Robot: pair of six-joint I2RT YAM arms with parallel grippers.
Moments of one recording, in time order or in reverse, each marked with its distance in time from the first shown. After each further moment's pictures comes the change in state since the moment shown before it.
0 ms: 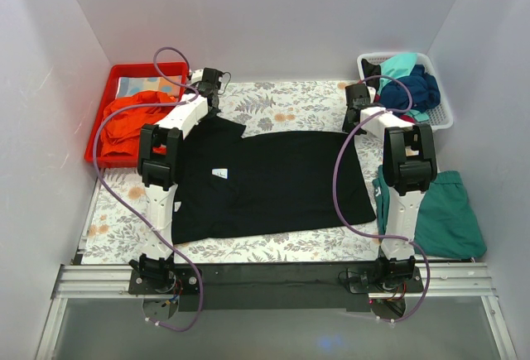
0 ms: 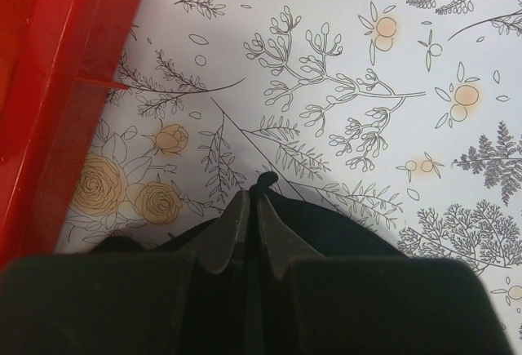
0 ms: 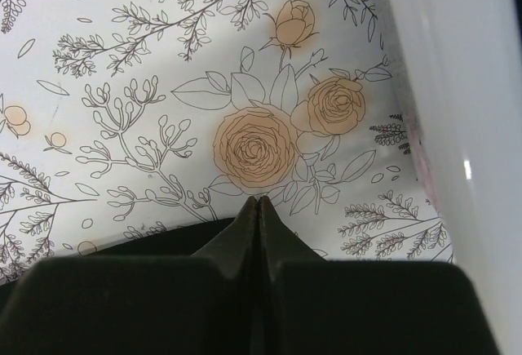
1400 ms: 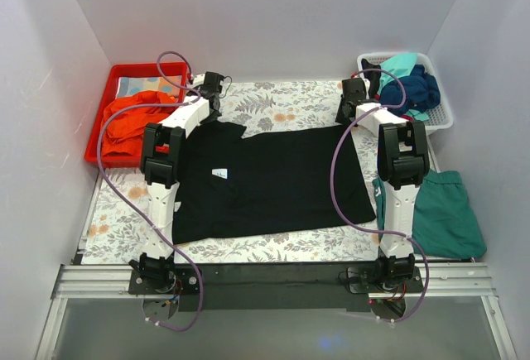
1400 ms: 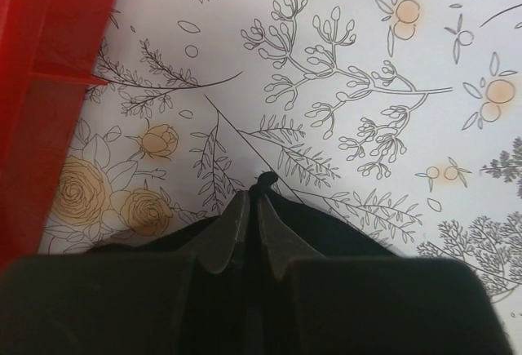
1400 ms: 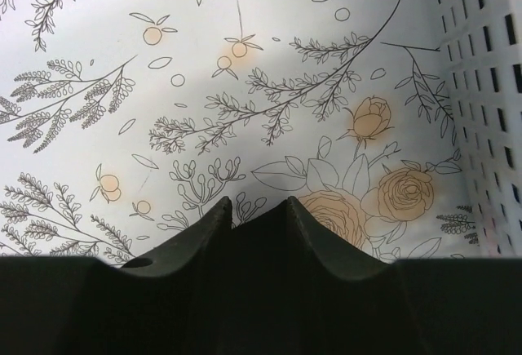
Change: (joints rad) left arm 0.000 0.053 0.009 0.002 0.004 -0.004; right arm 0.005 0.095 0.119 0.082 -0.056 -0.014
